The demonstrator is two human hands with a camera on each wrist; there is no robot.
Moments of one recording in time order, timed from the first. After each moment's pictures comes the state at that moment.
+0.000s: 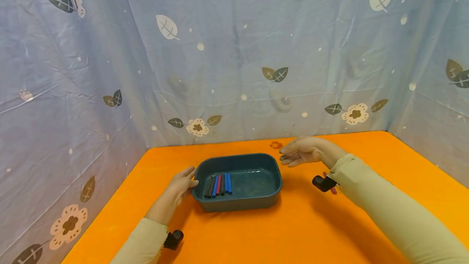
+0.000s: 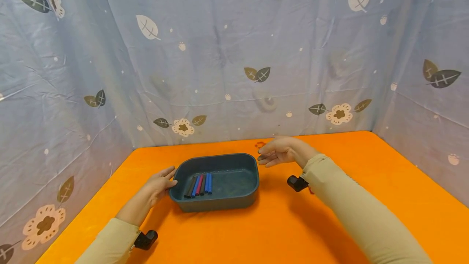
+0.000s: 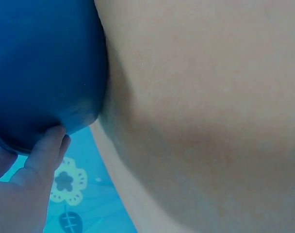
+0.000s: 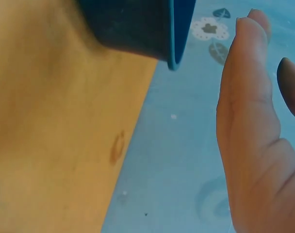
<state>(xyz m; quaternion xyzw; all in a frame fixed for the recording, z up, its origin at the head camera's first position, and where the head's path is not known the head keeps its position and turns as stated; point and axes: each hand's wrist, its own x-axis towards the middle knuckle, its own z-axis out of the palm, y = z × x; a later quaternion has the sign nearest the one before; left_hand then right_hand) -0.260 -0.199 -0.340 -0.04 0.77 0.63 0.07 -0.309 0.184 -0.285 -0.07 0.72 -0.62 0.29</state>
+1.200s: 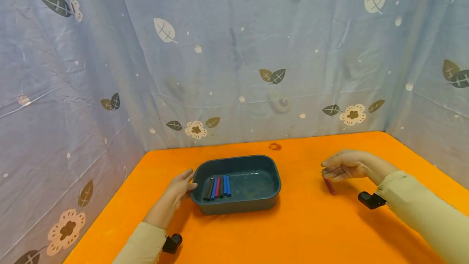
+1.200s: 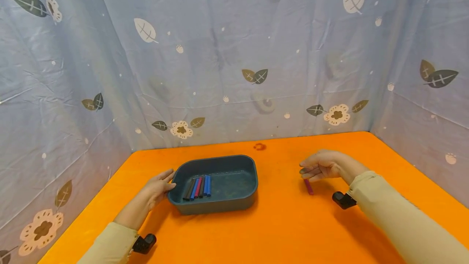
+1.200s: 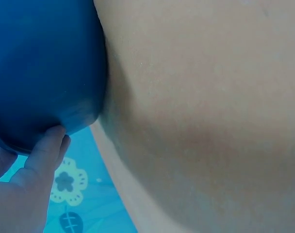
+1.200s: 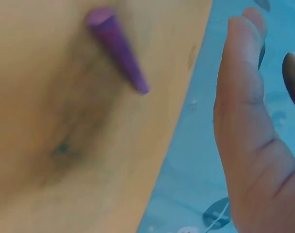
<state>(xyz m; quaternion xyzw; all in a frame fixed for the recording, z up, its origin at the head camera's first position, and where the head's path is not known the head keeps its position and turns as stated) -0.258 -0.200 -0.340 -0.02 0.77 0.64 0.07 -0.281 0.289 -0.322 -0.04 0.72 -0.63 0.28</state>
